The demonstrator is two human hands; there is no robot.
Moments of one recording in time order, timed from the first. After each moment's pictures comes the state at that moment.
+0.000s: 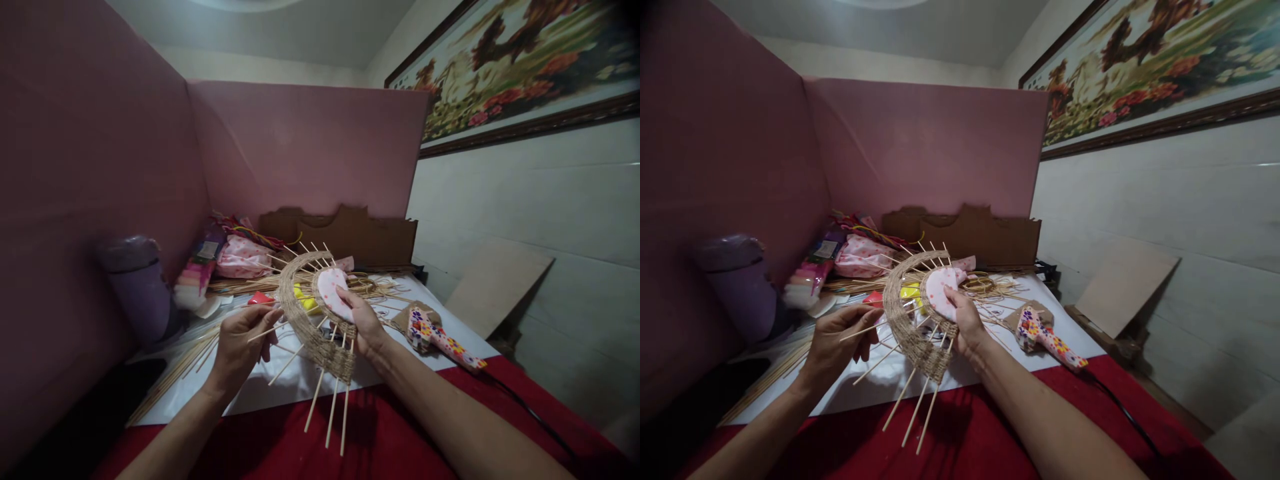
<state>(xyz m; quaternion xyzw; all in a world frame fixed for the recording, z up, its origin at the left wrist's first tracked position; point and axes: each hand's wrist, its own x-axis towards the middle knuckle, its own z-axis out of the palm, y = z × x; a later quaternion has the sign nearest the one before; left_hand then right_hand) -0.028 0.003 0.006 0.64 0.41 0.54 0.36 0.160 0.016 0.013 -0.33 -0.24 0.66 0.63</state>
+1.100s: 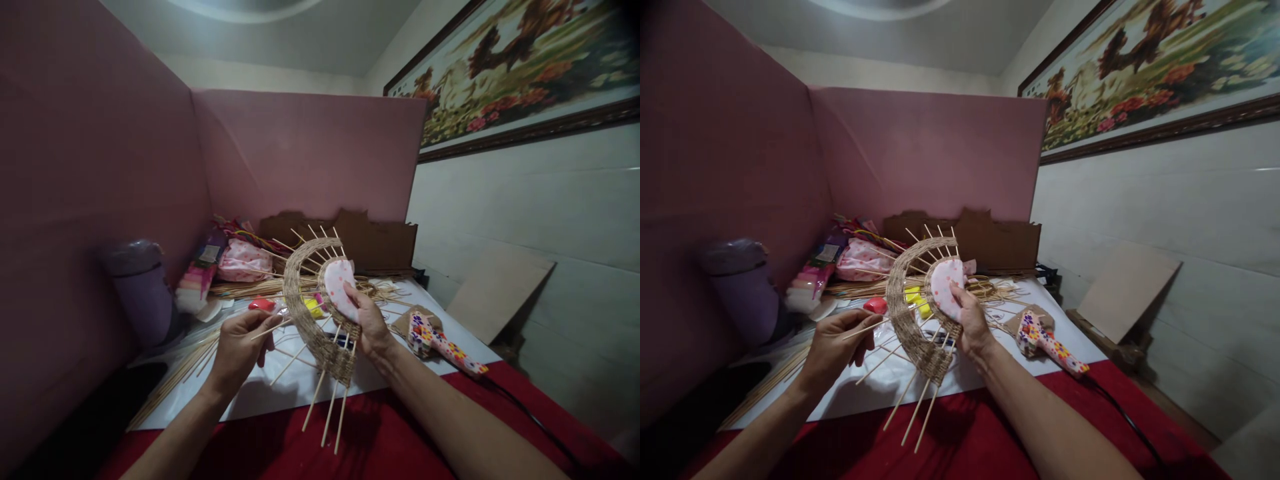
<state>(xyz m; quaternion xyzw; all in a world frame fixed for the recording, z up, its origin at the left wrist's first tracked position) -0.032 0.006 0.006 0.62 0.42 0.54 0.39 0.168 0.020 0.012 -0.25 -0.24 0.62 0.70</state>
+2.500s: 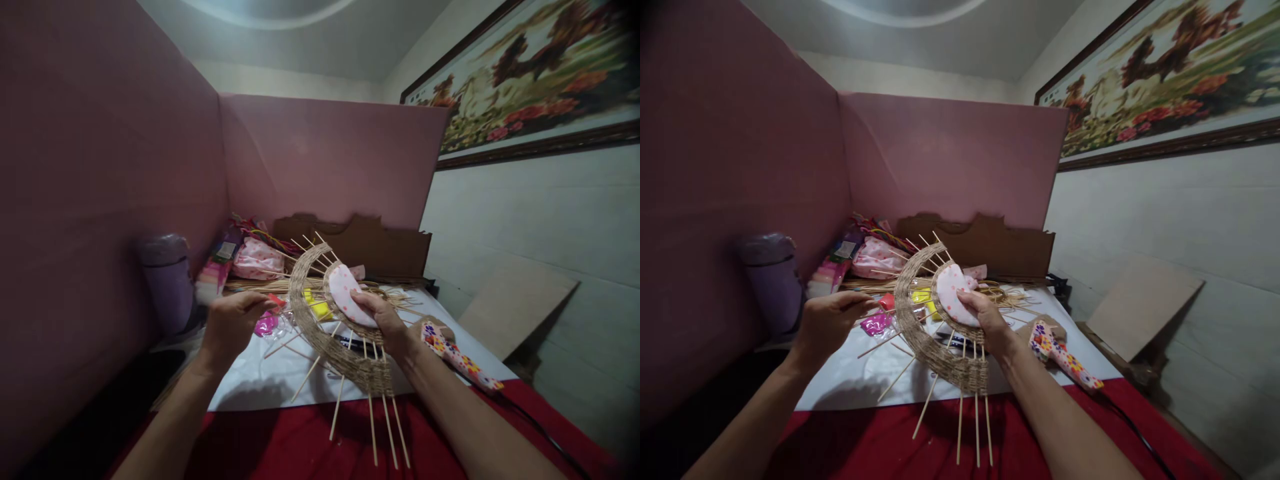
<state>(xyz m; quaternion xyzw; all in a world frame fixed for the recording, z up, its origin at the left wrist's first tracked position) -0.072 0.018 0.031 0.74 0.43 0.52 -0.02 0.185 0.017 0.018 -0.32 -0.37 0.63 0.59</state>
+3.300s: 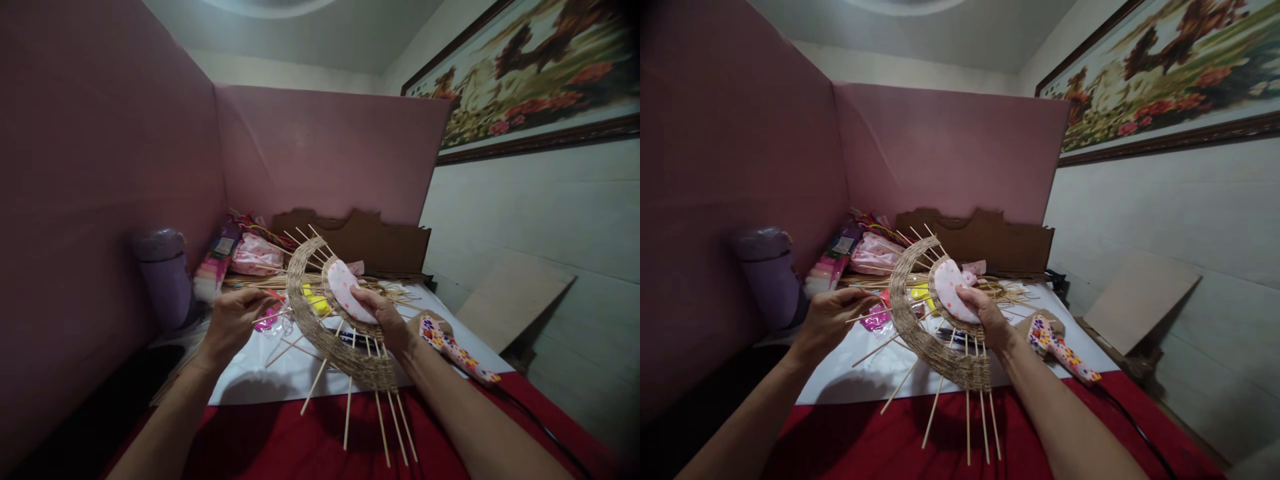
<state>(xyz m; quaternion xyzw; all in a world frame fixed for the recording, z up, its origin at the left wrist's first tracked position) -0.066 0.015 0.031 0.73 0.42 0.52 0.15 0.189 0.015 0.014 -0.29 -0.37 0.69 0.55</state>
